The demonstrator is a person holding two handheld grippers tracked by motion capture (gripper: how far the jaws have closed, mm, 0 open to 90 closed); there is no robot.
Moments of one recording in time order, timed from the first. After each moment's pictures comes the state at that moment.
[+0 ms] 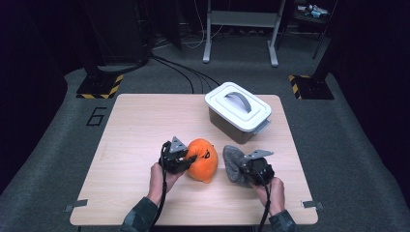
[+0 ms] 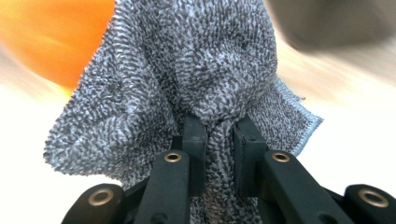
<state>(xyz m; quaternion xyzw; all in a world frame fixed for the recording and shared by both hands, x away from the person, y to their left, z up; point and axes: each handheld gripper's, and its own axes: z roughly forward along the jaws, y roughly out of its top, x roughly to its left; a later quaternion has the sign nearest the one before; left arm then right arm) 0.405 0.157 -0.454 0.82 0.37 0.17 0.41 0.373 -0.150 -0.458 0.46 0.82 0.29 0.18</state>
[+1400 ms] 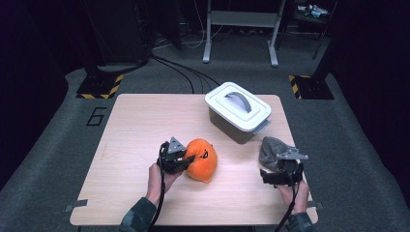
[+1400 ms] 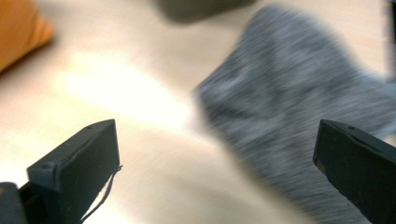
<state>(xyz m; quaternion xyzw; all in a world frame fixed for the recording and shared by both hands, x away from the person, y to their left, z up) 0.404 0.160 -0.455 0.81 0.37 0.17 0.42 0.371 -0.224 -0.478 0.53 0.76 0.31 0.22</state>
